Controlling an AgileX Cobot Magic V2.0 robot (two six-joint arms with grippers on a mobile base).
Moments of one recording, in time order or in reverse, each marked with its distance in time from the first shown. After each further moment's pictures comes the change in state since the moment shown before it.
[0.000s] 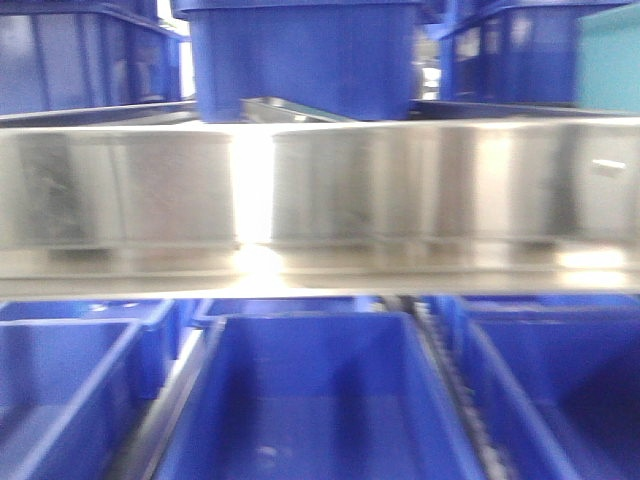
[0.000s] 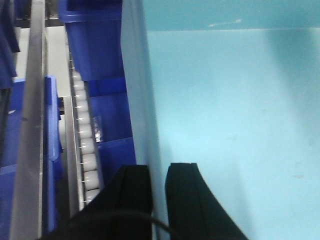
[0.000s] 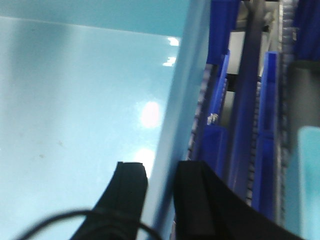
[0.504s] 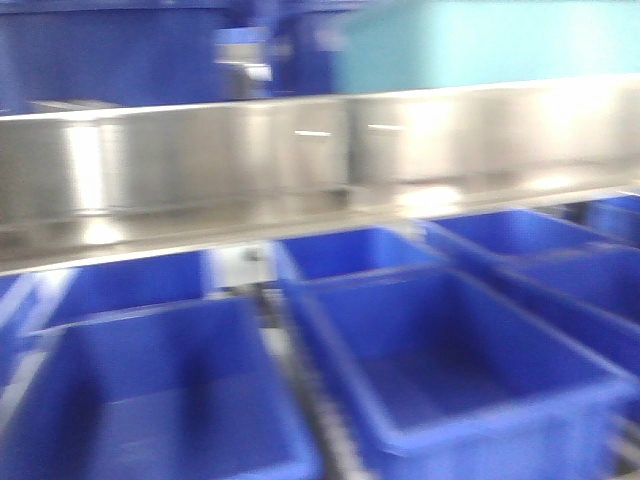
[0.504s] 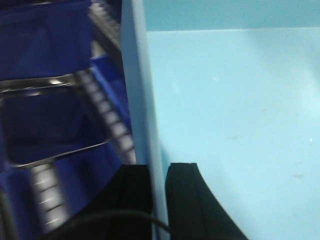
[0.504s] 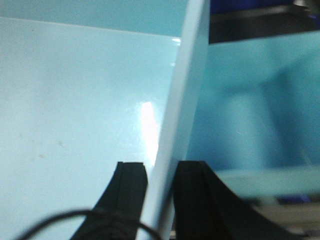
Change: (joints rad) left arm 0.000 0.000 0.000 0.002 0.000 0.002; right arm 0.000 0.002 0.000 0.002 0.000 0.000
